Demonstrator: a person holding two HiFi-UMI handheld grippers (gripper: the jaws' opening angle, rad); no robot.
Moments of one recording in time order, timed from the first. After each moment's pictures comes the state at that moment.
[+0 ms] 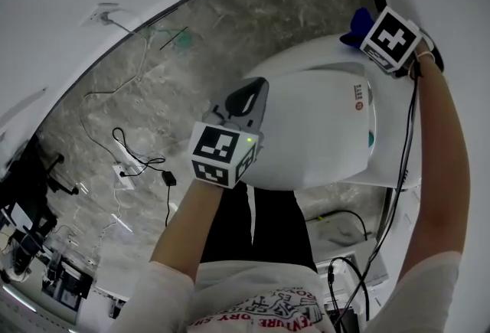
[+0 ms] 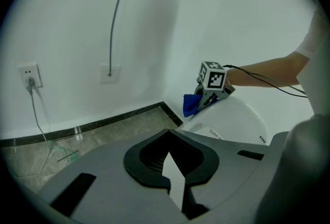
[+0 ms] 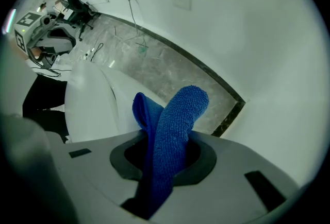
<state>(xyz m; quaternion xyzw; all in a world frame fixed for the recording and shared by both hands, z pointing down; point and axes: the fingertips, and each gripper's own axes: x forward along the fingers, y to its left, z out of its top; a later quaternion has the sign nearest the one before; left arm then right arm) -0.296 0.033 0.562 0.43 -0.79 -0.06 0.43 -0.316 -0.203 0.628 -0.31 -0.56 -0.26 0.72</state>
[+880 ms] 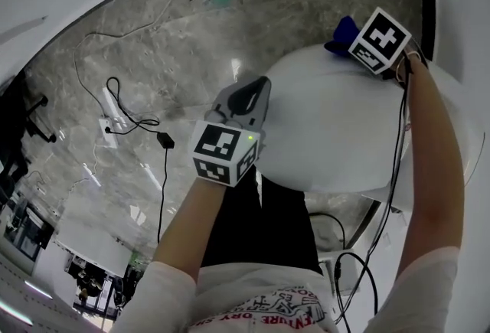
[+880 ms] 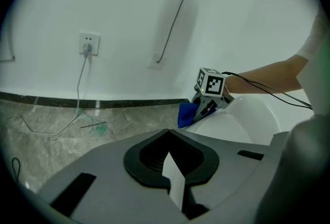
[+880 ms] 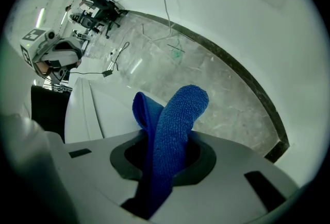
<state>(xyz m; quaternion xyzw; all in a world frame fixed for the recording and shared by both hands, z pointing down) -0.263 0.176 0.648 0.30 -0.82 -0.12 0.47 -0.302 -0.005 0.751 -0.45 -0.50 -0.21 0.71</state>
